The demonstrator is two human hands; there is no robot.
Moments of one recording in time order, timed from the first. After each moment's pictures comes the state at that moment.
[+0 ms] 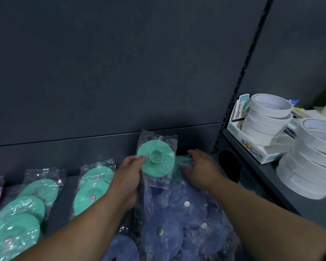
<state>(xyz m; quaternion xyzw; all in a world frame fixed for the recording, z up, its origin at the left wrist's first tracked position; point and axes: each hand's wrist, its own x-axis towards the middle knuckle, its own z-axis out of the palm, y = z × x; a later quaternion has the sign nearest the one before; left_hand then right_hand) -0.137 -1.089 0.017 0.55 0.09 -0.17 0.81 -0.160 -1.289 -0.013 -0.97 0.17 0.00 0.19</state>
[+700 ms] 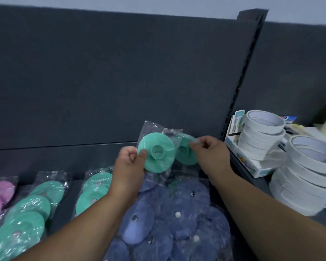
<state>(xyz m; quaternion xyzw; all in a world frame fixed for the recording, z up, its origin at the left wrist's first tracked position) -0.143 -1.100 0.047 0.70 0.00 0.05 0.71 -0.160 -1.292 0.064 -0.80 0.19 -0.26 0.51</state>
